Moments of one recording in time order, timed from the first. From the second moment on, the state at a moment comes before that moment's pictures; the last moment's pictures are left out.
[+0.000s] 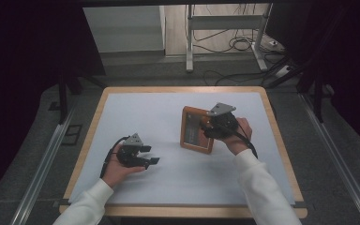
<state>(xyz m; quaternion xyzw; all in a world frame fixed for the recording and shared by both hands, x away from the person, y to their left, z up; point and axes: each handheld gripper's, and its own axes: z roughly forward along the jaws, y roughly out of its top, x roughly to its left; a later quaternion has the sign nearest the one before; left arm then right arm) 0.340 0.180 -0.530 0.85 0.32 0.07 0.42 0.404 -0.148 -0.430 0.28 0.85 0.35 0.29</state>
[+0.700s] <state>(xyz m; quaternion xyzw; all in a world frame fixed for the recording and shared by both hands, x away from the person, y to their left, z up) 0.340 0.180 -0.530 0.85 0.33 0.07 0.42 0.420 -0.152 -0.441 0.32 0.83 0.36 0.27</state>
